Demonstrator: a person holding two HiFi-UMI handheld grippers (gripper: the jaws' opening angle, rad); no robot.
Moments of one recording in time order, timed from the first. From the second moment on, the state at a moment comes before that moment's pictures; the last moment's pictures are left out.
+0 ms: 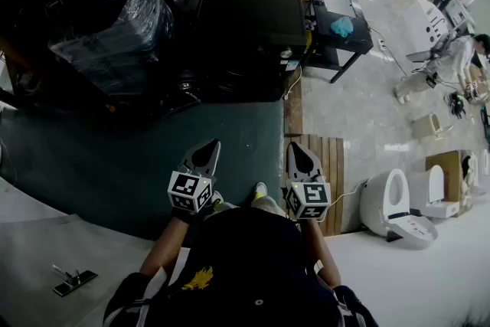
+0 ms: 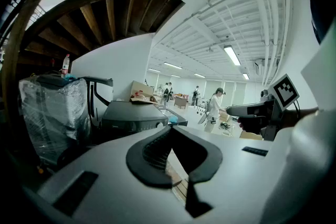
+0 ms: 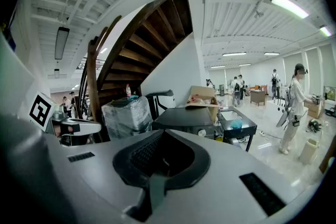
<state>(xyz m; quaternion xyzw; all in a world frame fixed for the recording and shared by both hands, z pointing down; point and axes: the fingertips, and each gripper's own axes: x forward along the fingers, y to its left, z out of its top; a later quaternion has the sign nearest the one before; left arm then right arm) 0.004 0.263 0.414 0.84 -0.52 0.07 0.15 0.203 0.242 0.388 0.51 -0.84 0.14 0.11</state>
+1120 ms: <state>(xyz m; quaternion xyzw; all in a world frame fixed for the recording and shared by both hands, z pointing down) 0.094 0.257 0.419 0.78 -0.60 0.11 0.13 0.276 0.199 0.425 0.39 -0.90 0.15 0.11</state>
